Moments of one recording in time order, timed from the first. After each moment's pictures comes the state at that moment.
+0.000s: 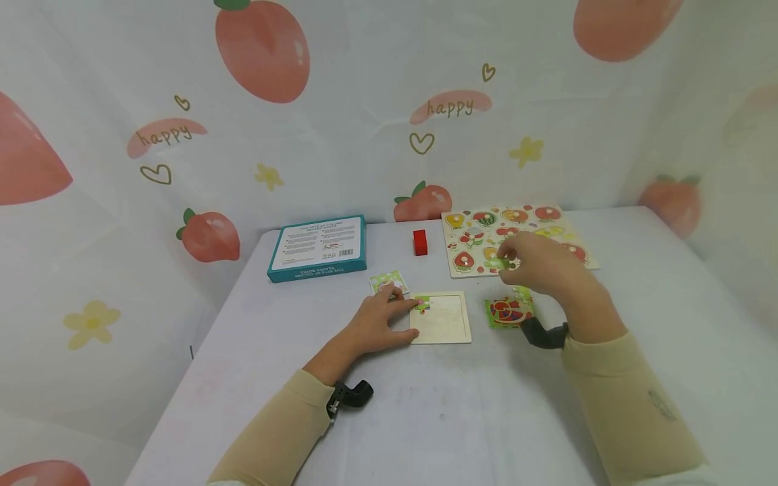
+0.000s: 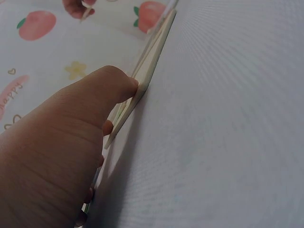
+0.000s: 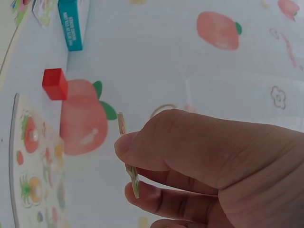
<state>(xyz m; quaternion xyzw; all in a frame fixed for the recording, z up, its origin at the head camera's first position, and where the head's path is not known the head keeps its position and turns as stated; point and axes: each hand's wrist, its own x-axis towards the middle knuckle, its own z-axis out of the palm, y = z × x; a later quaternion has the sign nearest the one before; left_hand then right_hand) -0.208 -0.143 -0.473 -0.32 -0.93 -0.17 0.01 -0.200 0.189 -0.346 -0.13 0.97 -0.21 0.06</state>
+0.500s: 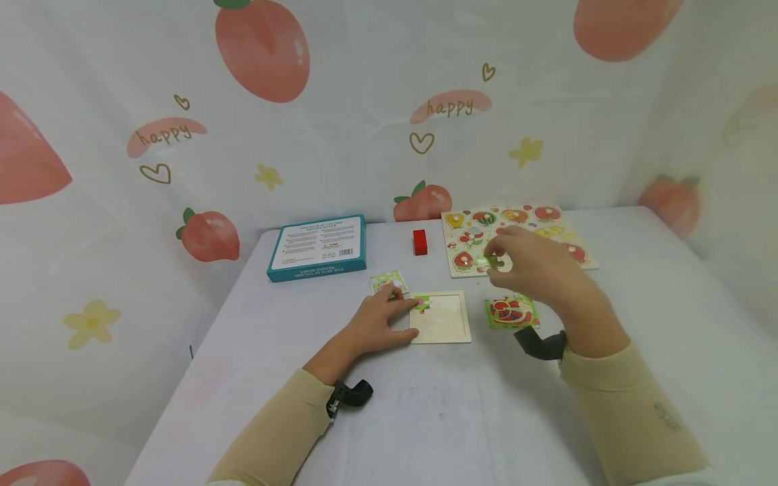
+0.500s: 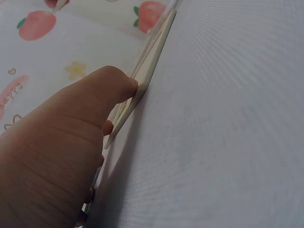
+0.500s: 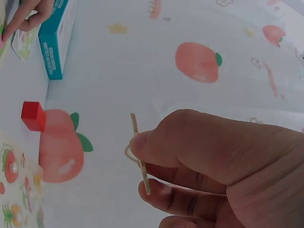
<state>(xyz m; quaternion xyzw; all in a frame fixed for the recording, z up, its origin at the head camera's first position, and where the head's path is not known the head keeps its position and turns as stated) -0.207 -0.142 -0.471 -0.32 -0.93 -0.16 0.01 -0.175 0.167 -0.324 -0.16 0.97 -0.18 0.00</state>
